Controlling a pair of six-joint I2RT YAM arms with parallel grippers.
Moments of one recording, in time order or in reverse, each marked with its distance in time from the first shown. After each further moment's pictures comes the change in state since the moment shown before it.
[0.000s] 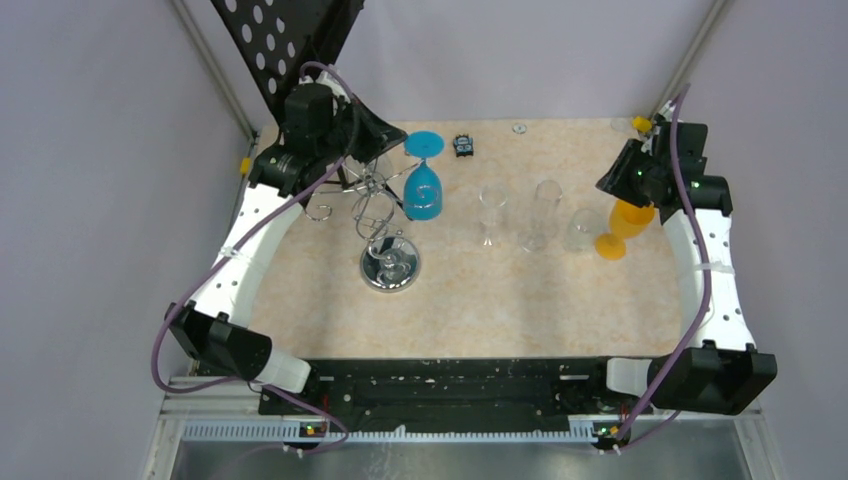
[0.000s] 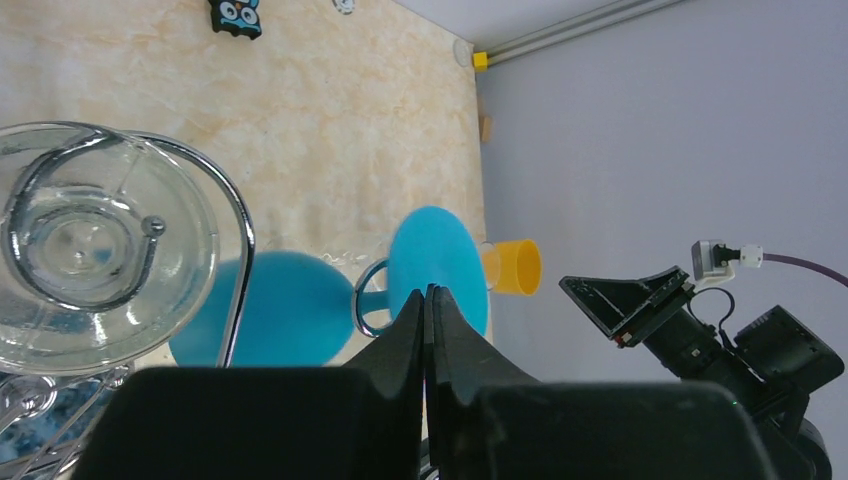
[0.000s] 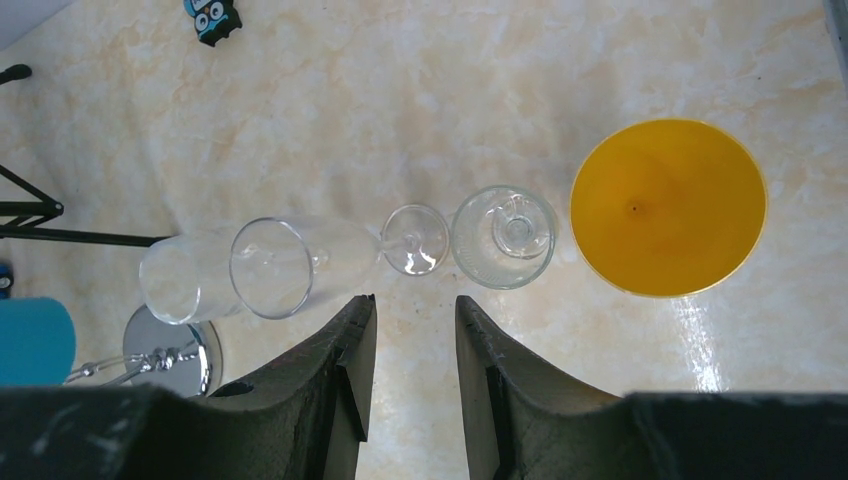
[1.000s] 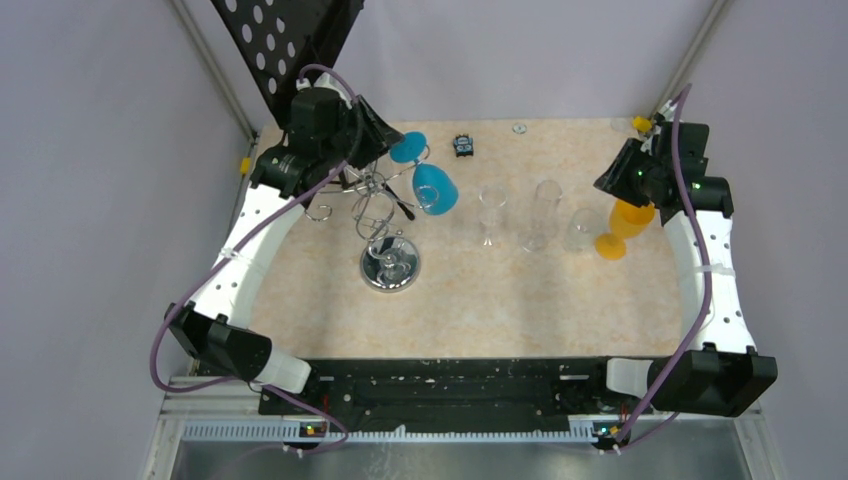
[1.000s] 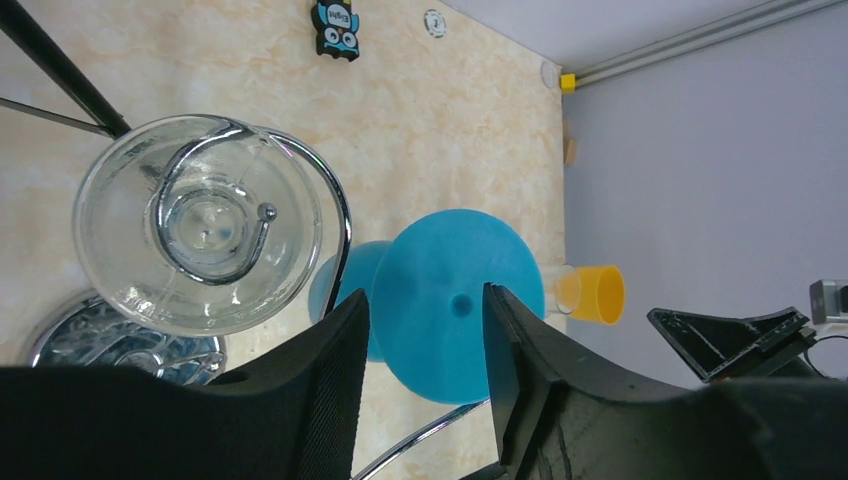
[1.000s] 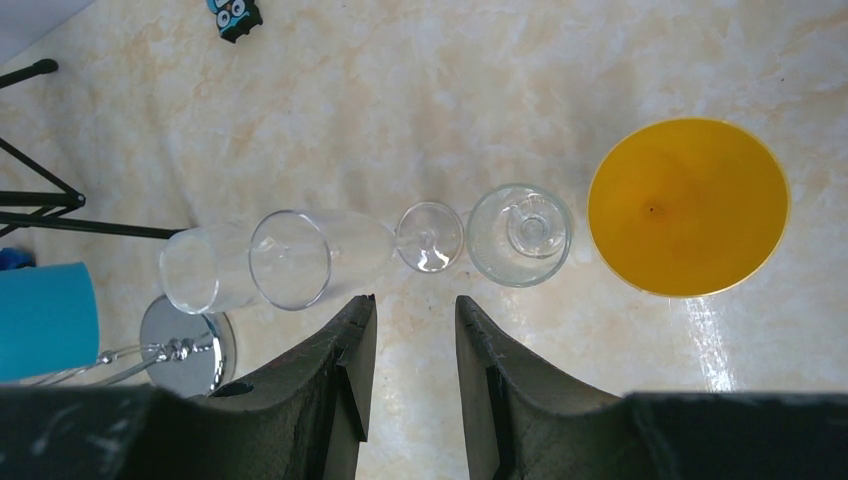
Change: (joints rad) left arm -0.024 -0.003 0.008 -0.079 -0.148 0.080; right arm 0.000 -0.011 0.000 0.002 -0.030 0.006
